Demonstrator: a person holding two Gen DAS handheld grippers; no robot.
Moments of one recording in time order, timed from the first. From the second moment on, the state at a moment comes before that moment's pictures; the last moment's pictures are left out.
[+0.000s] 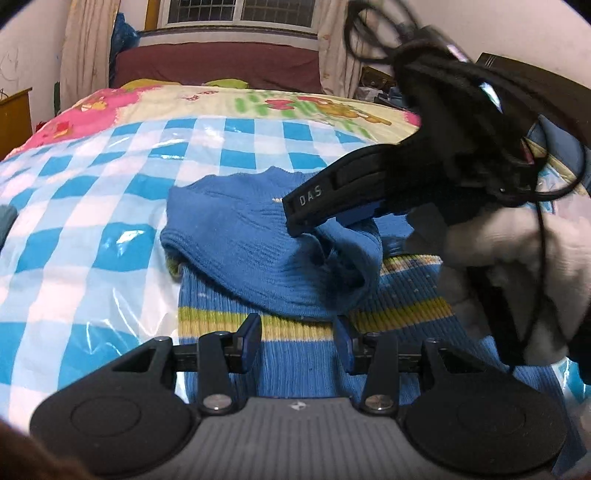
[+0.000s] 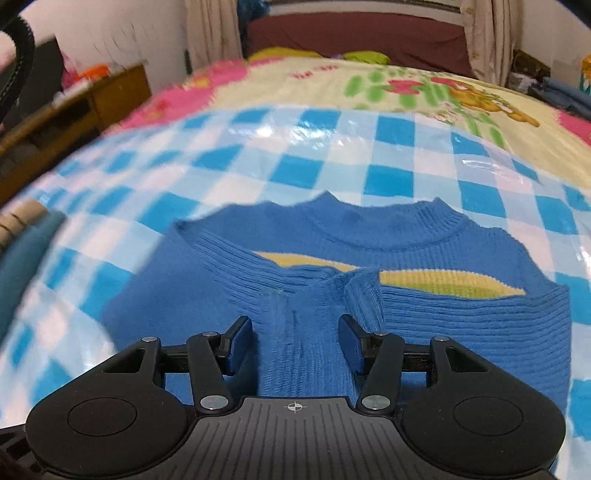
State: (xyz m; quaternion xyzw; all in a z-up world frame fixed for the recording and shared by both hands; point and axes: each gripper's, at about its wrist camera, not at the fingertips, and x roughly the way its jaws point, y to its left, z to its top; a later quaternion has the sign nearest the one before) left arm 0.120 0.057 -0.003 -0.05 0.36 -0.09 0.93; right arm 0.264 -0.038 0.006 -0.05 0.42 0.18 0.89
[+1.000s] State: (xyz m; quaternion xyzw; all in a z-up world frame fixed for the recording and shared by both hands) left arm 0.127 0.046 -0.013 -0.04 0.38 -0.09 0.92; right arm 0.258 -0.223 -0.008 0.30 0.36 0.07 0.88
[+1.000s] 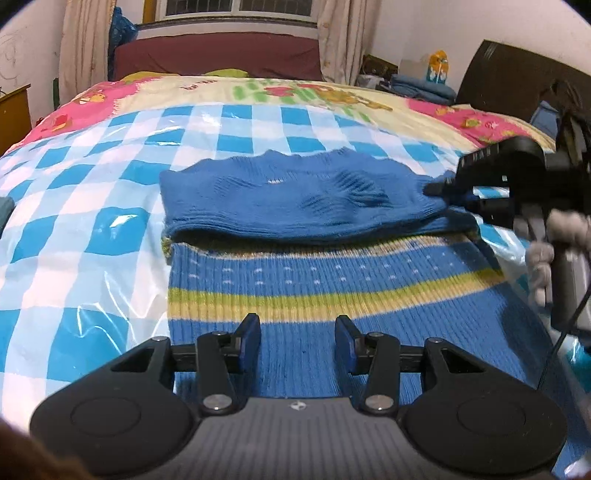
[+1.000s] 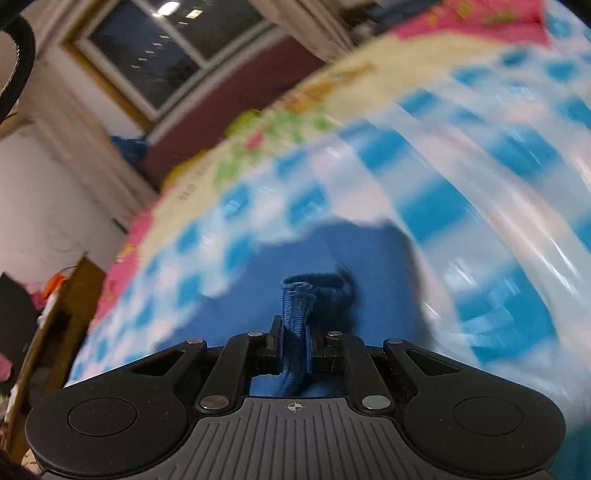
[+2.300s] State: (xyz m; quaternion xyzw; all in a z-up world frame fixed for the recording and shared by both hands) left arm 0.215 0.072 -0.006 0.01 0.38 -0.01 0.93; right arm 0.249 -0.230 0.001 0.20 0.38 0.04 0.90
